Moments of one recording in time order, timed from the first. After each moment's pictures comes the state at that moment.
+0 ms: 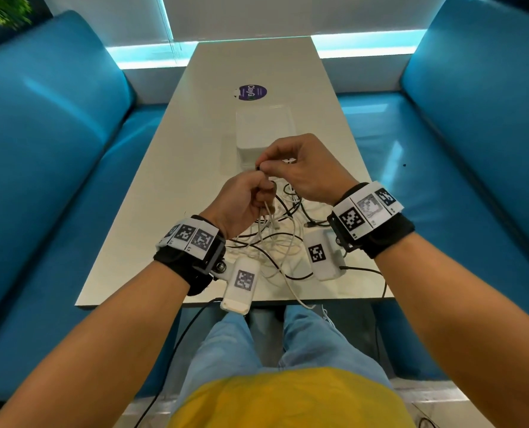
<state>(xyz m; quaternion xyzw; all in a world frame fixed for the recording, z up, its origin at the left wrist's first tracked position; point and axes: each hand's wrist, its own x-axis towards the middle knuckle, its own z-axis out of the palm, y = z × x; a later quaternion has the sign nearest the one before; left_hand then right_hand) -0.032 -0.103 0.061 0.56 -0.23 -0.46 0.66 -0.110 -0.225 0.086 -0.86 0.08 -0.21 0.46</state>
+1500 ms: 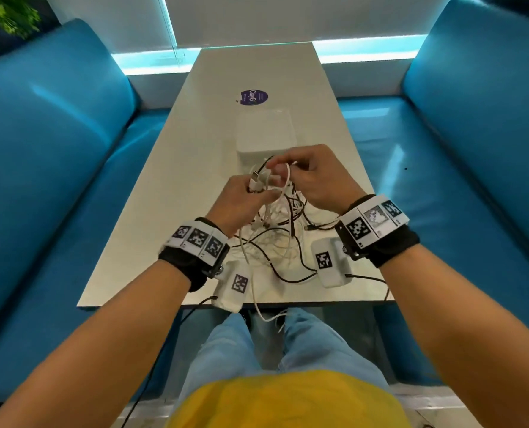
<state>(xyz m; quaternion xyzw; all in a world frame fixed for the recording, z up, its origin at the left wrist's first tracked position) -0.022 -0.108 0.043 0.76 -0.32 -0.23 0.52 -0.124 -0.233 0.077 -0.83 0.10 -0.23 0.50</state>
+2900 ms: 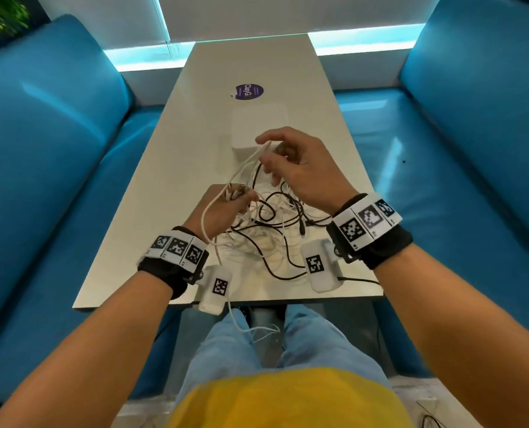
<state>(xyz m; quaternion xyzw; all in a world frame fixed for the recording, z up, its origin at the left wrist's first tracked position) 0.001 -0.088 0.020 0.78 -0.36 -0.20 0.46 -0.125 -0.220 0.082 -0.79 0.08 -0.25 0.55</state>
